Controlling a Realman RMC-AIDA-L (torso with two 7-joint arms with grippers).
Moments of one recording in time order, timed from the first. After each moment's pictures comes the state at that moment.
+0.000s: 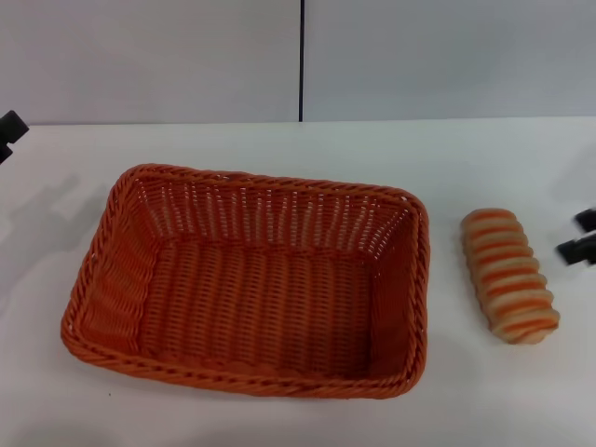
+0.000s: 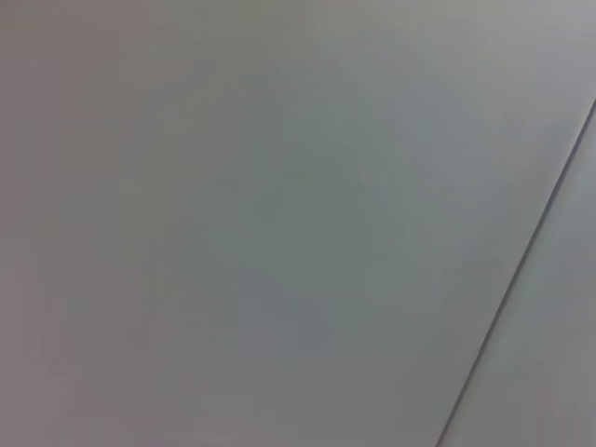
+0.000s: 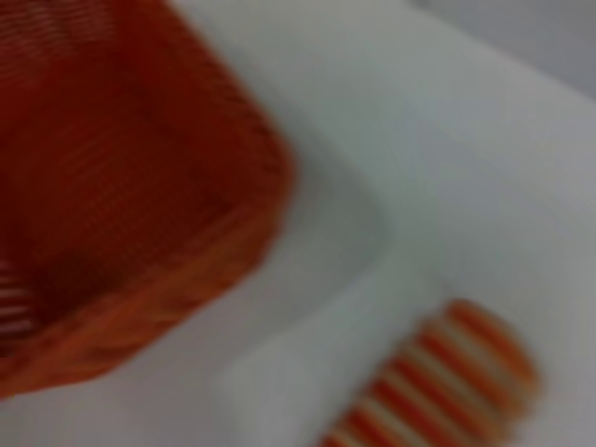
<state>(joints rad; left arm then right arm) -0.18 -2.06 0.55 0.64 1.47 1.56 -1.41 0.68 2.04 -0.67 -1.20 -2.70 -1.88 1.94</state>
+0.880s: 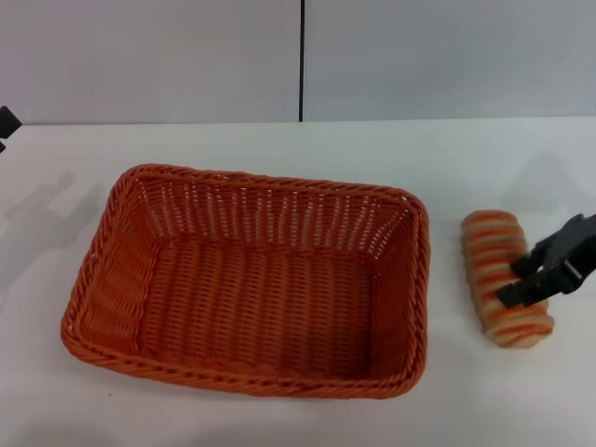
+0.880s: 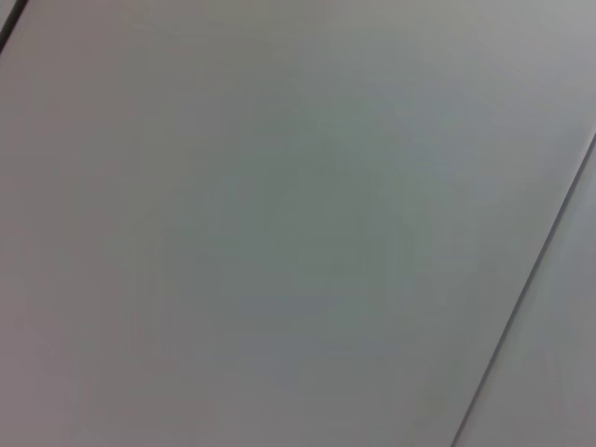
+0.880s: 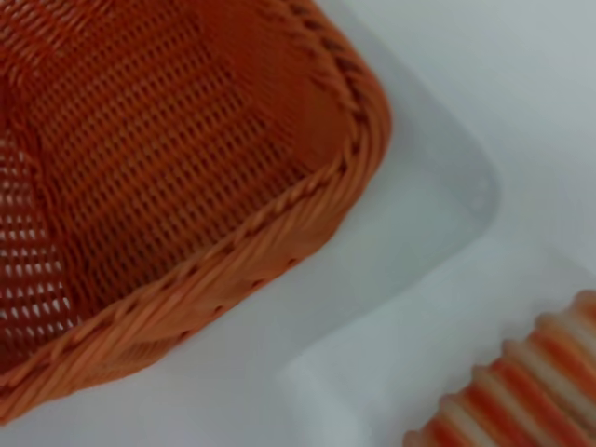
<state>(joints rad) -0.18 -2.06 0.53 0.64 1.47 1.56 -1.41 0.71 2.07 -0.82 -0.99 -2.69 -1.74 2.00</state>
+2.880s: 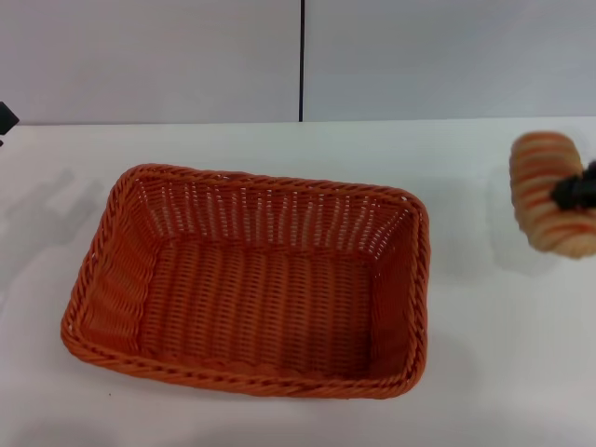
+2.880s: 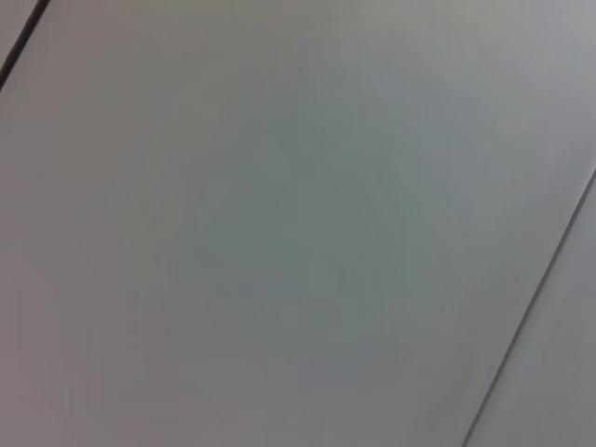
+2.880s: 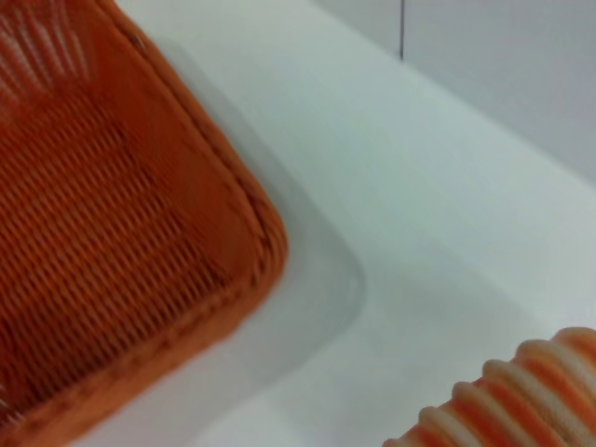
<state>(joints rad) -0.19 -2.06 0.51 0.61 1.47 1.56 -1.41 0.64 2.07 -0.83 -1.47 -2.60 -1.90 2.15</state>
